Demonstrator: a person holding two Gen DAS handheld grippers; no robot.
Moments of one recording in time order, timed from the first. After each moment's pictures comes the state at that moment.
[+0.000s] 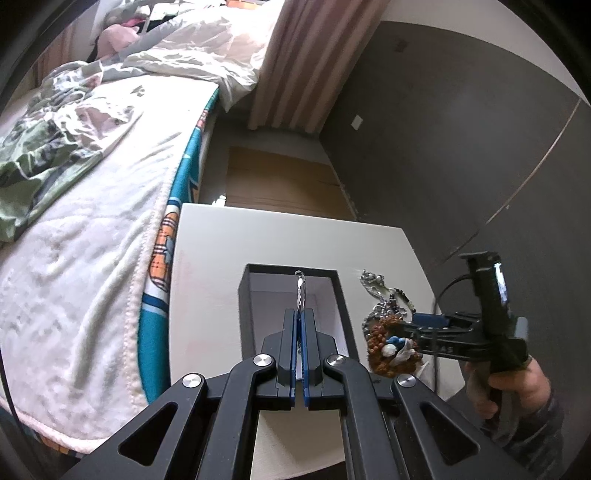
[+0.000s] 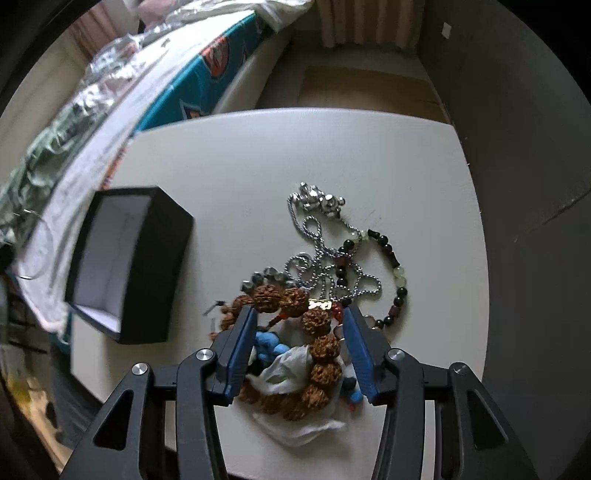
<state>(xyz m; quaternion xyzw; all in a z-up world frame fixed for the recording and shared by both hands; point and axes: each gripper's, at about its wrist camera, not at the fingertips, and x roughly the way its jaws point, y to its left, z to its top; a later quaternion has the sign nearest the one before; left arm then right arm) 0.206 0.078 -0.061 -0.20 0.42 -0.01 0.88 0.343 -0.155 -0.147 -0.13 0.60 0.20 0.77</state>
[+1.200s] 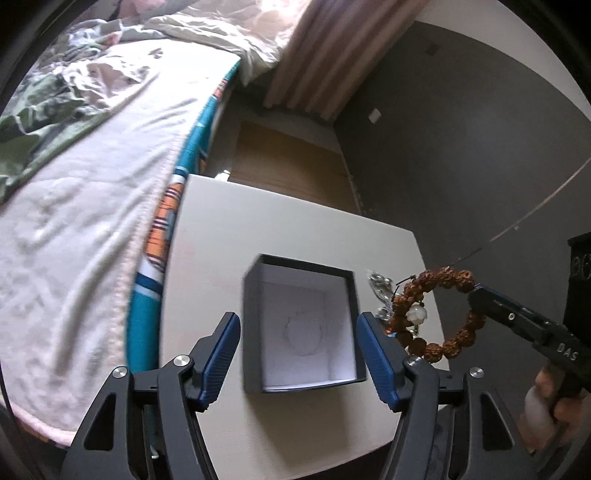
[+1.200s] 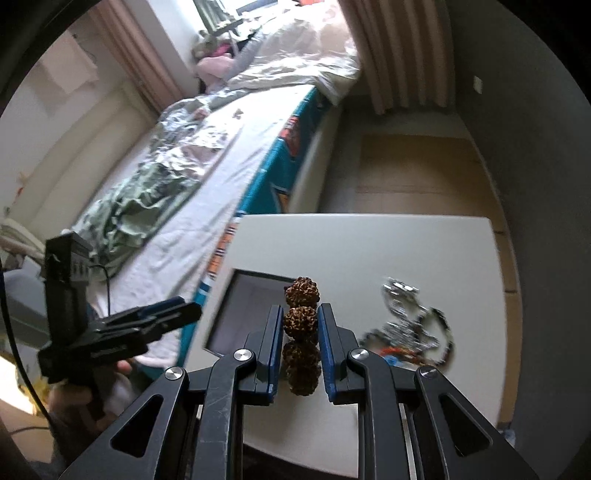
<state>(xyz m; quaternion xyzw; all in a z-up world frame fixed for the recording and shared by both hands) 0.222 0.102 -0.082 -0.26 0.45 0.00 0.85 0.306 -0.115 -0.021 -0.02 0.49 0.34 0.80</state>
